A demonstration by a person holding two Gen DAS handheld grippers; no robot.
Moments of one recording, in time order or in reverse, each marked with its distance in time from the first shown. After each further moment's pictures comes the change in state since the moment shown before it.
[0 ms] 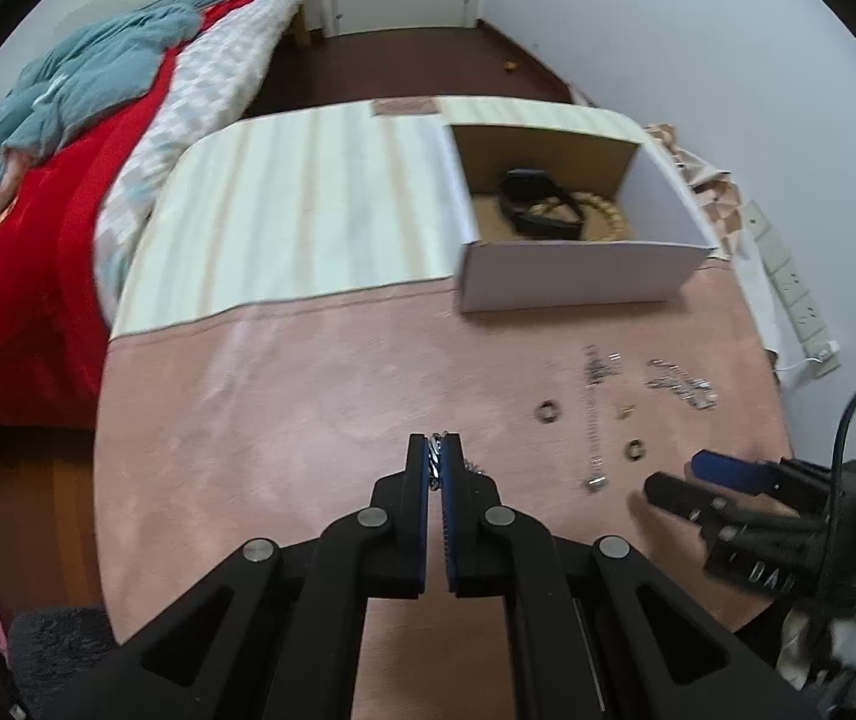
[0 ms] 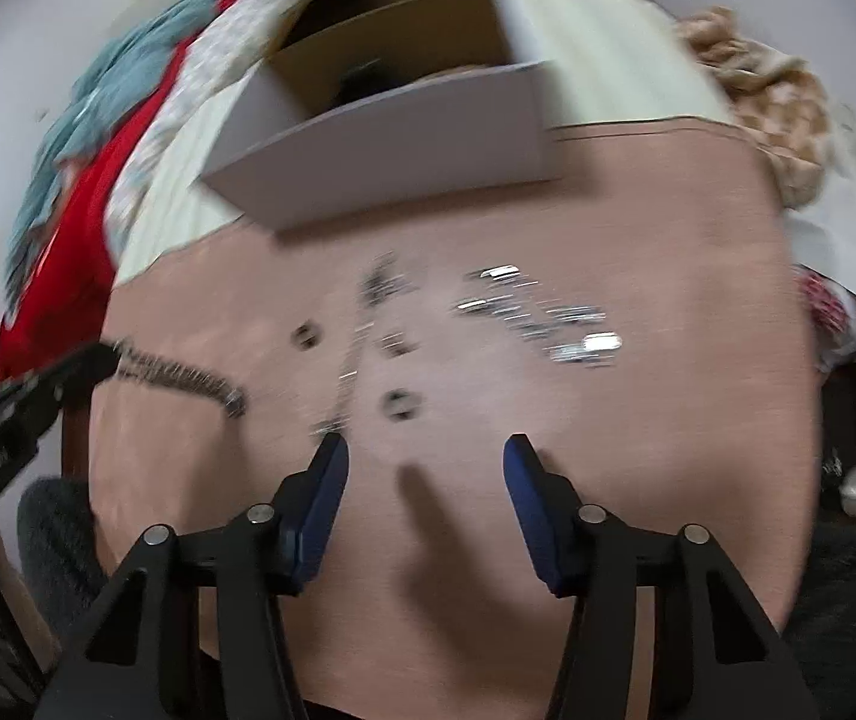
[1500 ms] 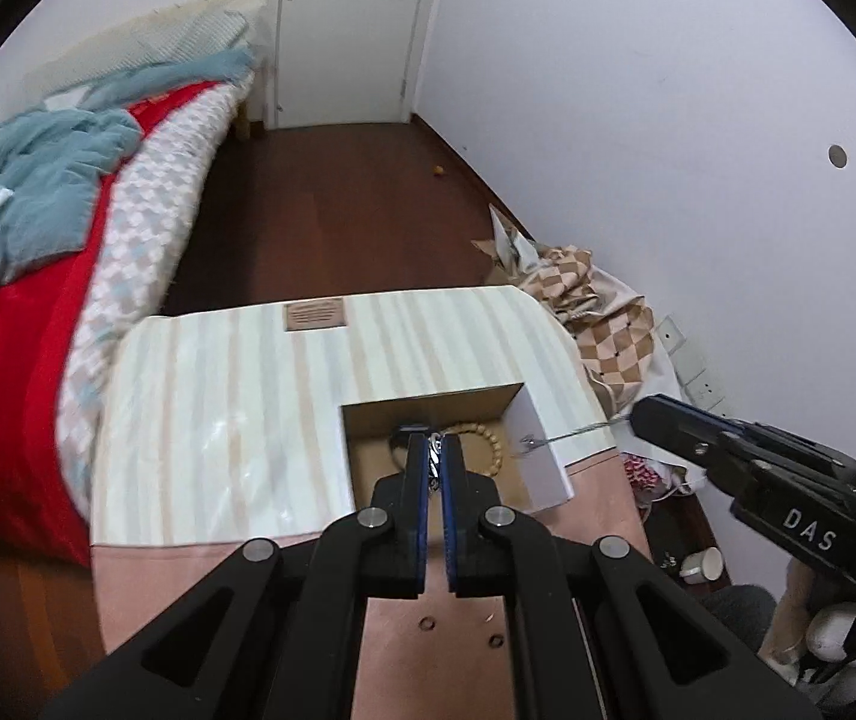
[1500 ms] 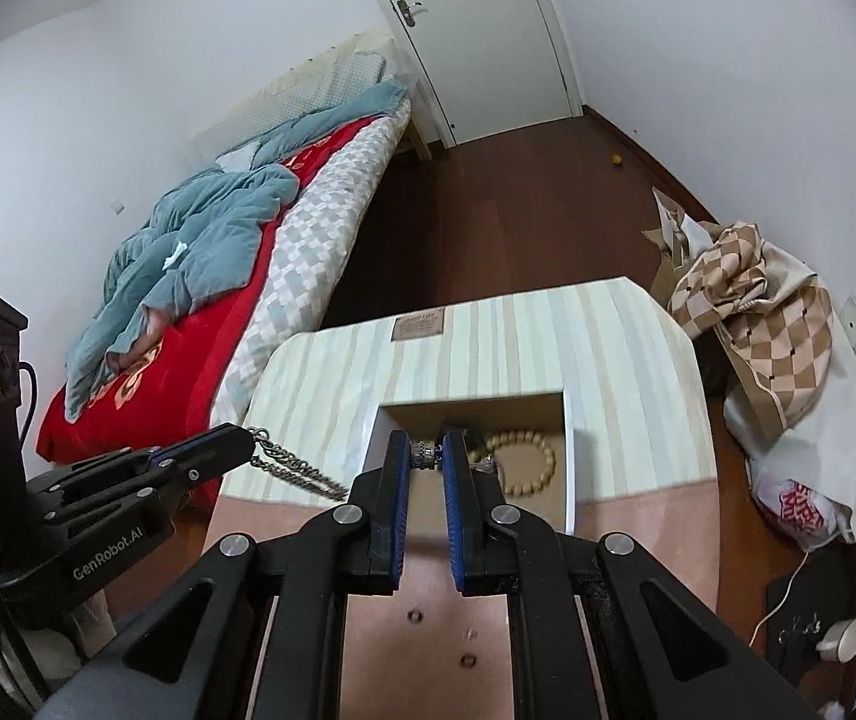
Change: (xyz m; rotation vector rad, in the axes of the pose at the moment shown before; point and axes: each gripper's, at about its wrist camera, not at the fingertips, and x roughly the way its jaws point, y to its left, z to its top) left arm -0.070 -0.036 0.145 0.042 -0.195 -0.198; right arm -0.164 0.031 0.150 -0.055 -0.391 0.080
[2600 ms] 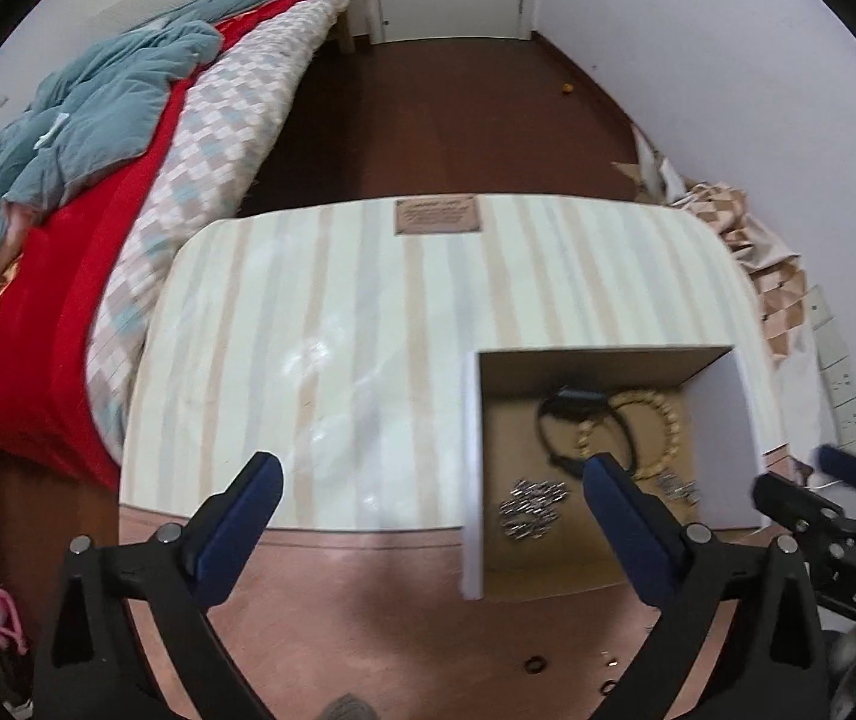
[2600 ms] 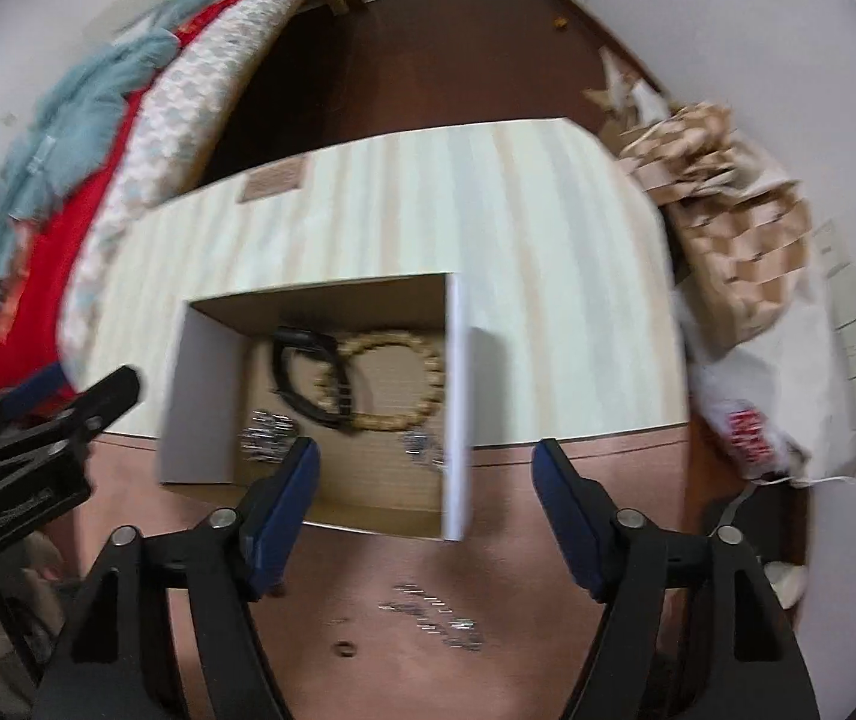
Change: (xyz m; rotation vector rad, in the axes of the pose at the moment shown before) left arm 0.104 0.045 -0.013 -0.097 0.185 0.328; right arm 0.128 -0.060 -0.016 -0.010 0.366 -0.273
